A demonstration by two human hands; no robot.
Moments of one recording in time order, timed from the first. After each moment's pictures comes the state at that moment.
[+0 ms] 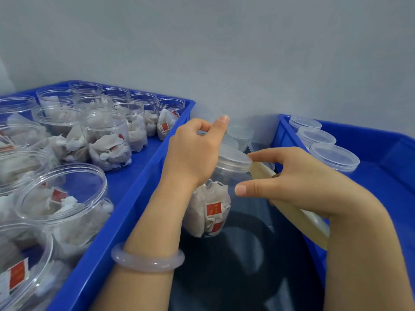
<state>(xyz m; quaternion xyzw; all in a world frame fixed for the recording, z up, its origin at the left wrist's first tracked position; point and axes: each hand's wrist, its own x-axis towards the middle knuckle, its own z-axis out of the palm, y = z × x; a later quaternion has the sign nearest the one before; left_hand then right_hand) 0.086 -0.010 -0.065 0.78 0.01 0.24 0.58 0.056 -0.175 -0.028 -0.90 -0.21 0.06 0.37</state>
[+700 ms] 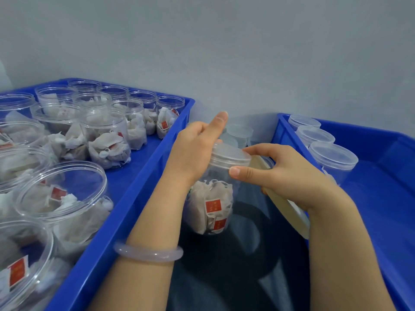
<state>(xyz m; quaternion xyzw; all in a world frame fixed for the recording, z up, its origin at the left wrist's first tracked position) 0.083 -0.011 -0.064 0.74 0.02 0.15 0.66 0.070 -0.171 -0.044 -0.88 -0.16 0.03 0.44</state>
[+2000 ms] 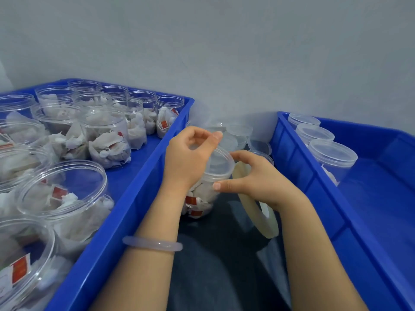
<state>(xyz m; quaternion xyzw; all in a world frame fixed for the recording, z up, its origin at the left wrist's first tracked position) 0.100 -0.003 -0.100 0.72 -0.04 0.25 0.64 0.104 -0.161 -0.092 -0.89 -0.15 0.06 0.43</state>
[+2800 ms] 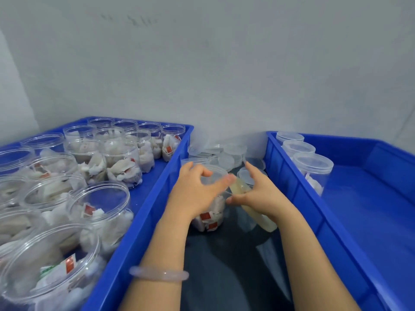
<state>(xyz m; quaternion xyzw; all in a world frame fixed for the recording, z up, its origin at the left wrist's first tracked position) 0.061 -0.003 -0.099 0.89 -0.01 0.10 0.44 0.084 -0.172 -0.095 -0.88 -0.09 0.02 0.46</state>
